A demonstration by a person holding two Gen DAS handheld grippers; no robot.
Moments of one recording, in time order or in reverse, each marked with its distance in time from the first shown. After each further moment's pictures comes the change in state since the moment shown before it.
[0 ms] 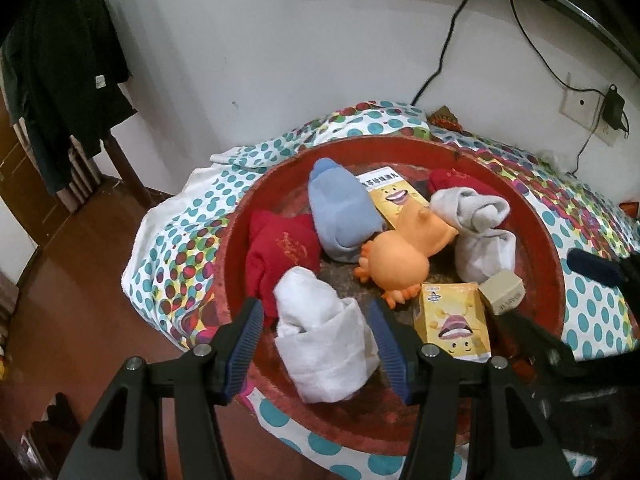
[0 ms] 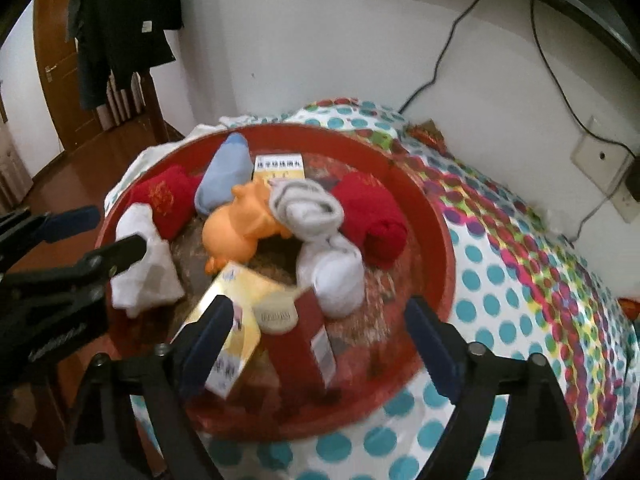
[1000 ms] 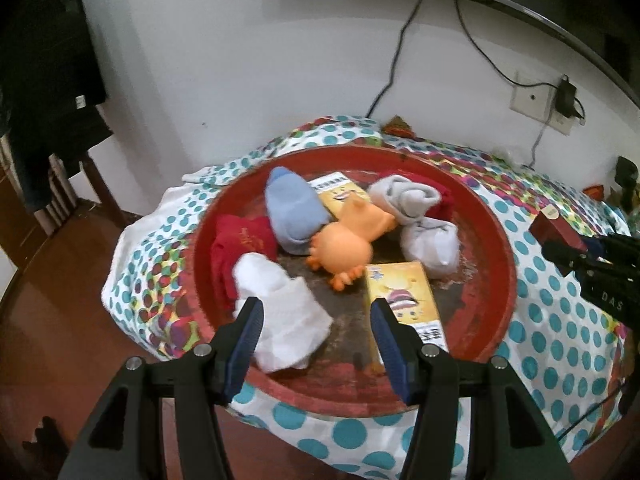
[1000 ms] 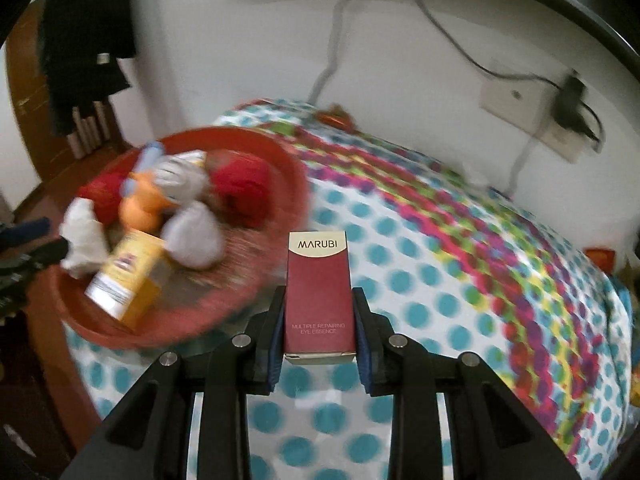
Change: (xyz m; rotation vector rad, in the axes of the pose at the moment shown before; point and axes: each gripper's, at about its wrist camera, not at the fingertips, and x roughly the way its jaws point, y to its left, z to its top) left arm -0.029 -0.015 -0.025 0.046 -0.085 -0.088; right arm 0.166 0.111 0.136 0.102 -0.059 -0.026
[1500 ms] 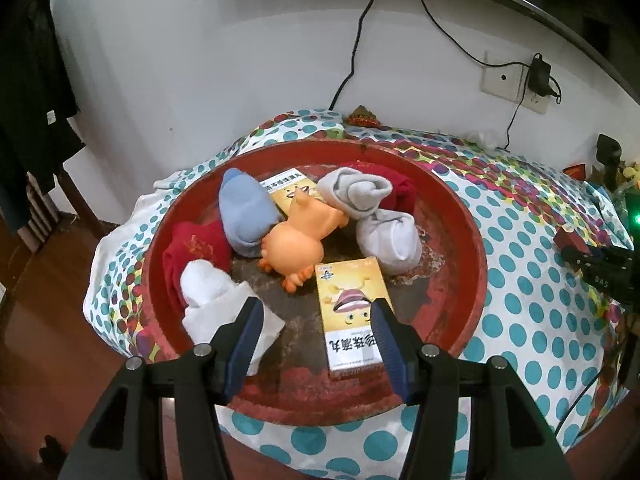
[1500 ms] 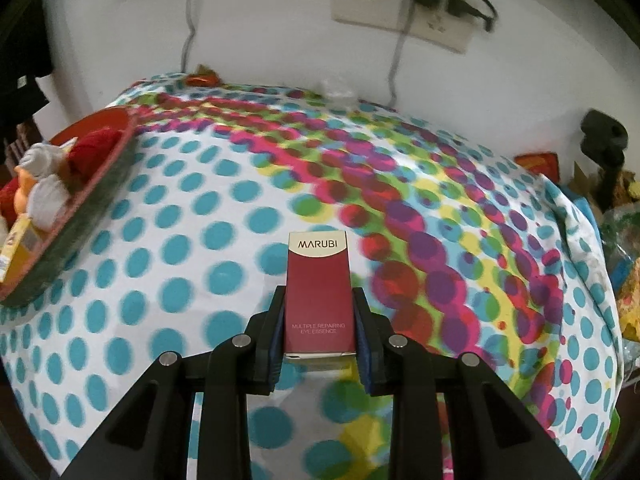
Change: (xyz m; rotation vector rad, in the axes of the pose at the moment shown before) left arm 0.007 -0.032 0.003 0.071 0.021 -0.070; right arm 0.039 -0.082 -0.029 0.187 0.085 -0.209
